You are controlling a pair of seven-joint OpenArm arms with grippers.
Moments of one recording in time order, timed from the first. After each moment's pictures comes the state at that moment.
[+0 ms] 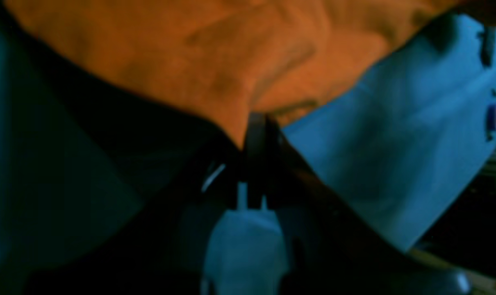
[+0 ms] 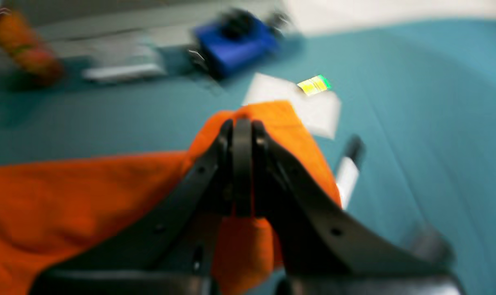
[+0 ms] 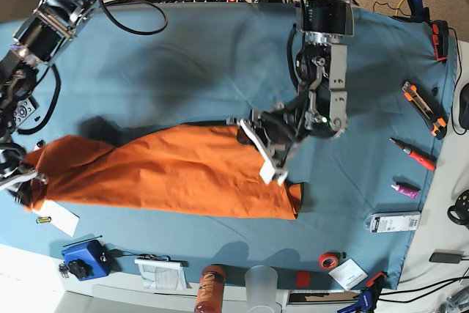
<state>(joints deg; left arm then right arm) -11.1 9.8 1.2 87.6 -24.4 -15.1 66.1 20.5 27.0 35.4 87.4 27.3 27.4 -51.9</state>
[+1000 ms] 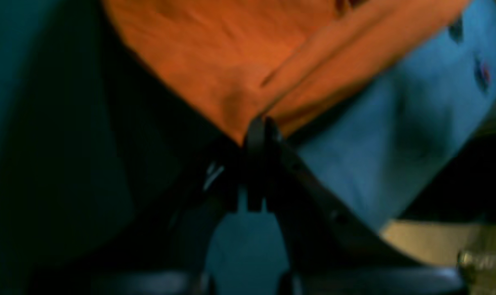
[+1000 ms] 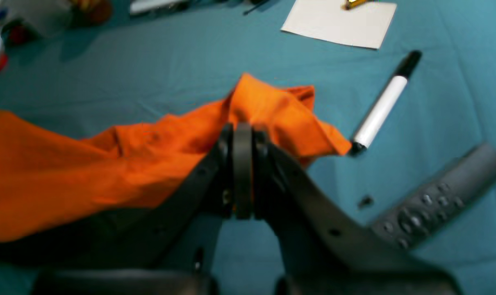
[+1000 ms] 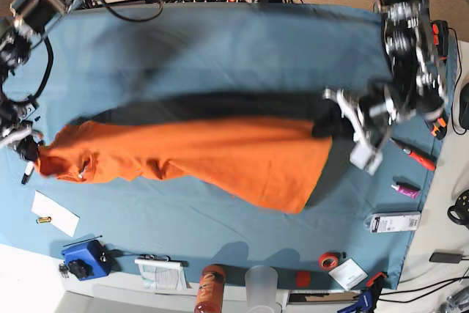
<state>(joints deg) 2.5 -10.4 -14.3 110.2 -51.8 -29.7 74.8 7.8 27.3 46.4 94.6 44.2 31.0 -71.0</state>
